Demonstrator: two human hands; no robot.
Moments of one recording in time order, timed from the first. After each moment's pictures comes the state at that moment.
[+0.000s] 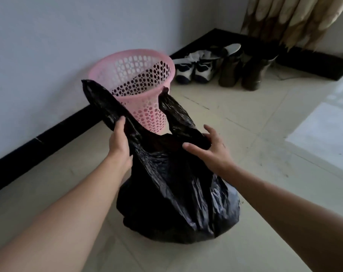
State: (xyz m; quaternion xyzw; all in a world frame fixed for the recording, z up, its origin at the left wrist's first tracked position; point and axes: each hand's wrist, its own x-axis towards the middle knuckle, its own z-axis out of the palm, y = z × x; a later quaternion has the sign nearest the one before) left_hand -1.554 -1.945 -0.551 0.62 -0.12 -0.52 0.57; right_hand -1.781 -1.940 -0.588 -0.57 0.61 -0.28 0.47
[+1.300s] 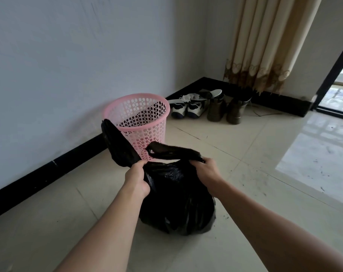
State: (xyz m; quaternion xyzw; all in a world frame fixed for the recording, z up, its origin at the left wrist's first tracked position) left_hand -1.598 -1.889 -0.530 0.59 -0.05 -0.58 0.57; right_hand -1.782 -1.909 -0.546 -0.45 0.60 -0.40 0.52
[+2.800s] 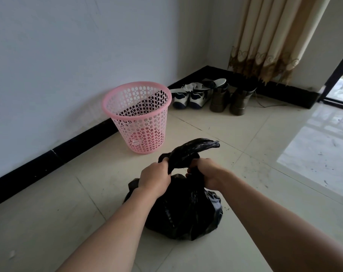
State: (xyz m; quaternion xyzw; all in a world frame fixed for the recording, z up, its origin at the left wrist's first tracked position) left_hand -1.624 -1.871 -0.551 0.70 -0.70 -0.10 0.09; right_hand -1.785 -1.920 -0.564 -0.32 0.56 -0.26 0.72
